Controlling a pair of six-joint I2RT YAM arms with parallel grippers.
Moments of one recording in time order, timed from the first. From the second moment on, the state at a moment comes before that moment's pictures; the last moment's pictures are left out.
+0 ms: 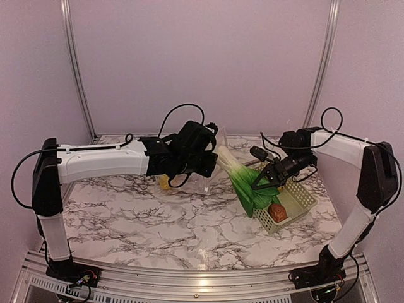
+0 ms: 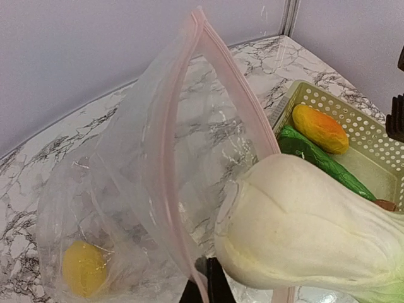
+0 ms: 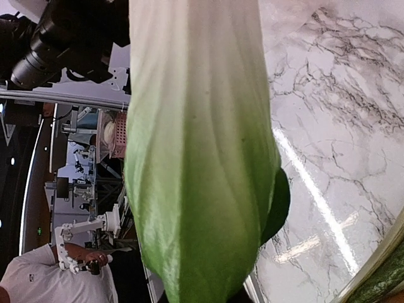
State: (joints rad) left arm -1.03 1.92 1.62 -0.36 -0.40 -0.30; right arm 0.30 1.66 1.29 -1.21 -1.16 -0.39
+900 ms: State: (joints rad) left arm -1.18 2.01 1.67 -0.37 -0.50 -0.02; right arm 0.29 1.83 1.20 -0.88 -1.41 0.11
